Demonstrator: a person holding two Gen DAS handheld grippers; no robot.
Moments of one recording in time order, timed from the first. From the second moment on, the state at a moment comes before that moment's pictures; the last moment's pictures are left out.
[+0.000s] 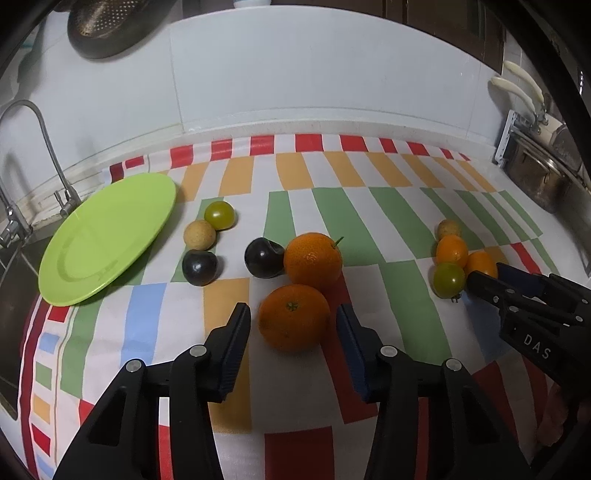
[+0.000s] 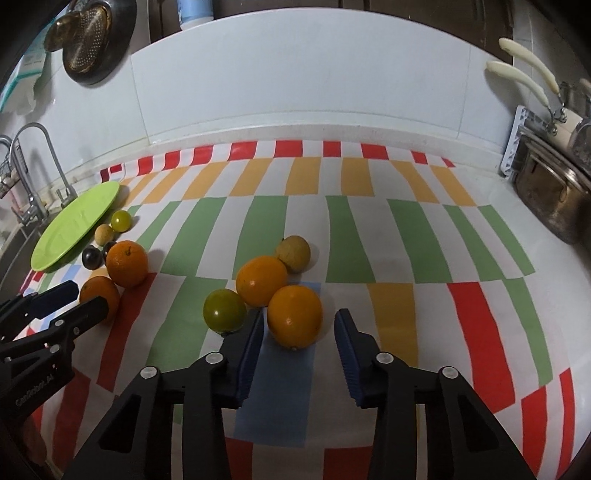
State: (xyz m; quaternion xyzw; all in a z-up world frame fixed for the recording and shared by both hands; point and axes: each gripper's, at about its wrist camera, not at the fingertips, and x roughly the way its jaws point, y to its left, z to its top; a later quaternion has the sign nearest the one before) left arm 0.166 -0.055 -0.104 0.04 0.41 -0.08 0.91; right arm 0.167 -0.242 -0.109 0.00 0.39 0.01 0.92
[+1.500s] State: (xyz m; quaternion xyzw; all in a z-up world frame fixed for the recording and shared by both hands) left arm 0.126 0.057 -0.024 0.02 0.33 -0.08 0.94; right arm 0.124 -0.104 -0.028 -0.03 0.31 0.12 0.94
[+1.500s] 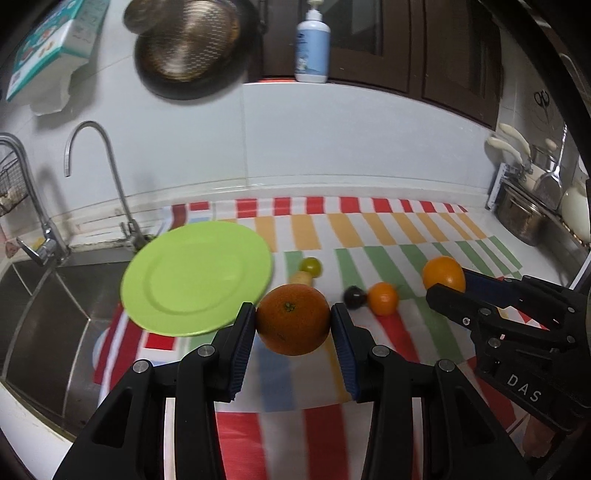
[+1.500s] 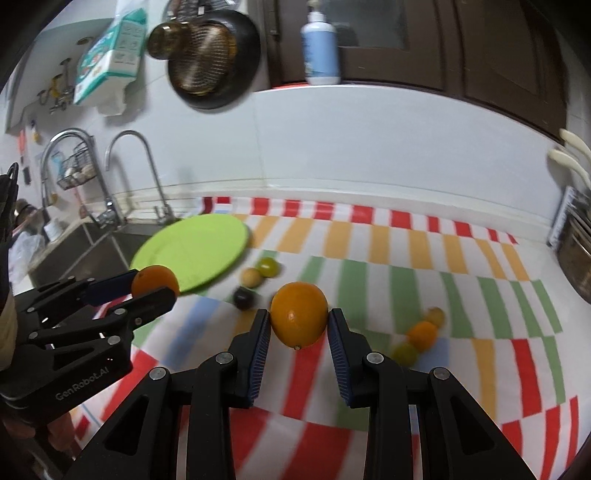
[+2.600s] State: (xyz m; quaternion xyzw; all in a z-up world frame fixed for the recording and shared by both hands) left arm 0.222 0.195 -0.068 0.02 0.39 -0.07 0.92; right arm 0.249 0.053 -0.073 -0.03 0.39 0.20 0.90
